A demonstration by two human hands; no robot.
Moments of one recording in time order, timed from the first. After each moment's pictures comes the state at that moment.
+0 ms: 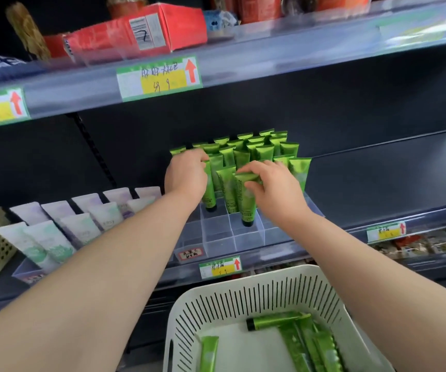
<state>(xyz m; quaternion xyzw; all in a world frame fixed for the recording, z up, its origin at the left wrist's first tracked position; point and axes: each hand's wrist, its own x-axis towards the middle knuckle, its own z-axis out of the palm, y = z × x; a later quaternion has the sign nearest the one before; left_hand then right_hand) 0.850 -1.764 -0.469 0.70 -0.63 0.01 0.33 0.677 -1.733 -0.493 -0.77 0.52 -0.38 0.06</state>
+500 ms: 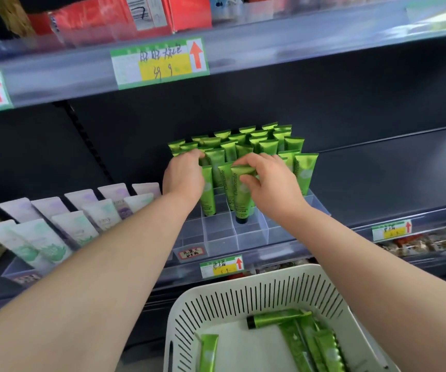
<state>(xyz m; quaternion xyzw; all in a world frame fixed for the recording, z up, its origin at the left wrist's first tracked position) 0.864 -1.776 -0.485 0.71 -0.64 0.00 0.29 0.692 -1.745 -0.495 -0.77 0.50 -0.38 0.06</state>
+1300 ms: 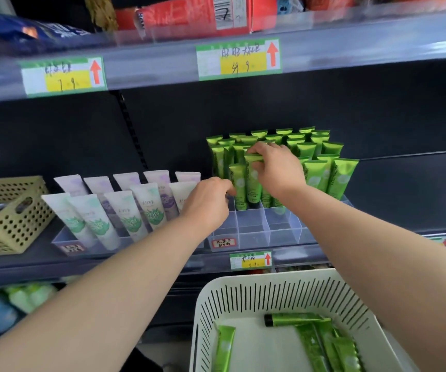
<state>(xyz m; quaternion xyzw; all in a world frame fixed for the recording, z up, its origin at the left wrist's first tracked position) 0.903 -1.714 -0.506 0.67 -0.71 -0.03 0.20 0.751 -1.776 -0.484 -0.79 0.54 -0.30 0.02</state>
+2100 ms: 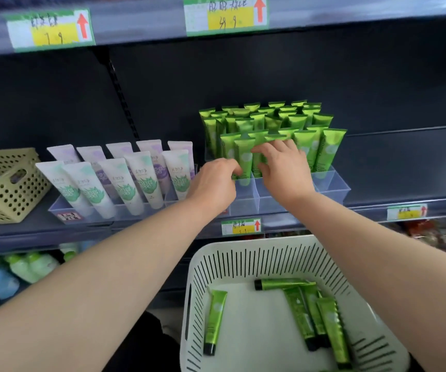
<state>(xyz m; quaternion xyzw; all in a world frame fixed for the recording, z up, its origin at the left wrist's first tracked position) 0.872 -1.688 -0.521 0.66 -0.71 -0.05 0.23 0.717 -1.727 -0.529 -0.80 0.52 -0.29 -0.07</state>
